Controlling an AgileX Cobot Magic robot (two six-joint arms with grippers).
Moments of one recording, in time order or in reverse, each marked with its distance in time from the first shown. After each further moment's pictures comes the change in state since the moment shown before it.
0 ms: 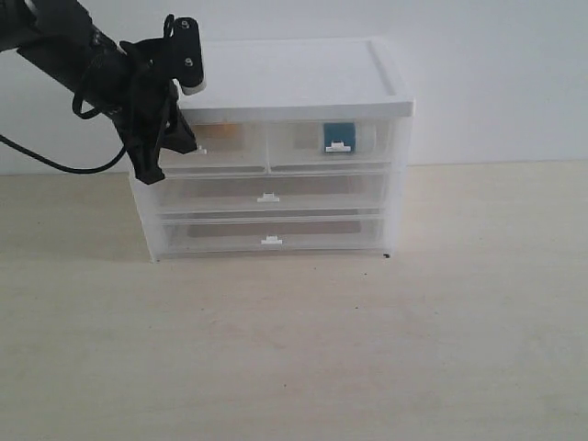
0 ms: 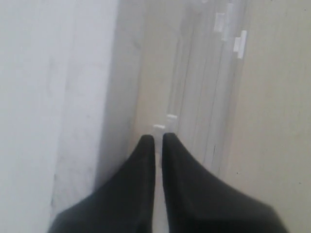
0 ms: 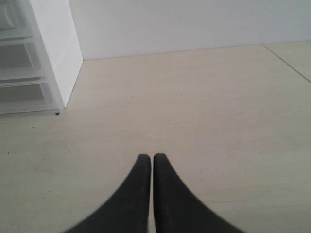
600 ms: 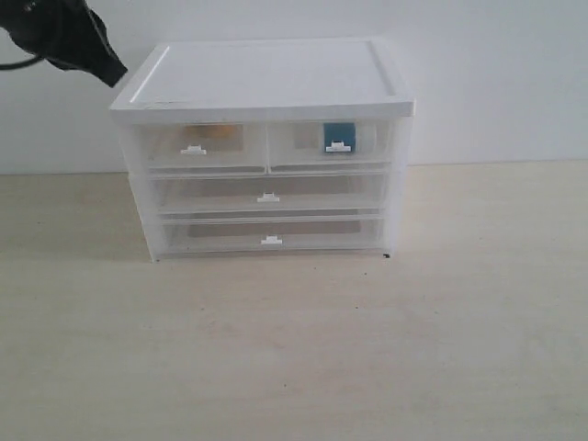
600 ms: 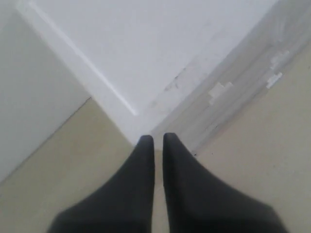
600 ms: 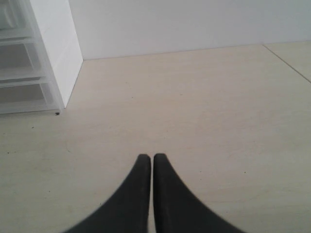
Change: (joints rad) left arm 0.000 -0.291 0.013 0.291 0.137 -0.883; right arm 0.000 0.000 0.000 0.000 0.000 0.000
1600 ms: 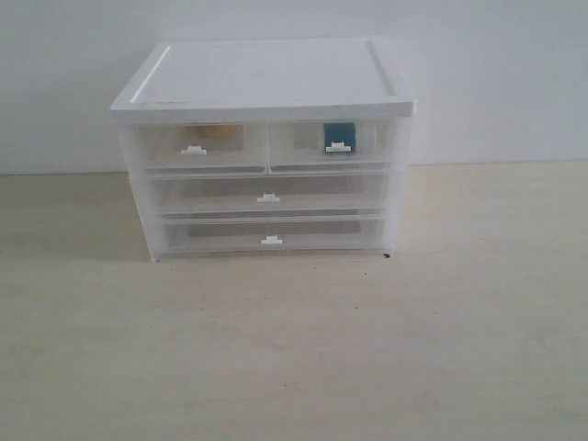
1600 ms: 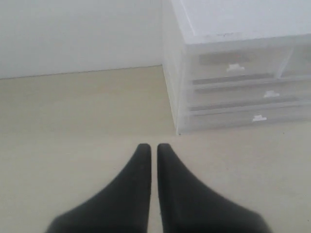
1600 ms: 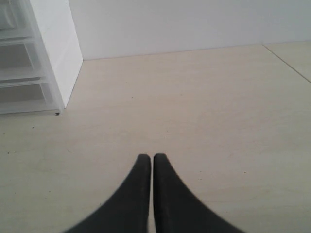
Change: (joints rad) left arm 0.000 -0.930 0.785 0.238 -0.146 -0.729; right arm 0.000 0.000 0.000 0.000 0.000 0.000
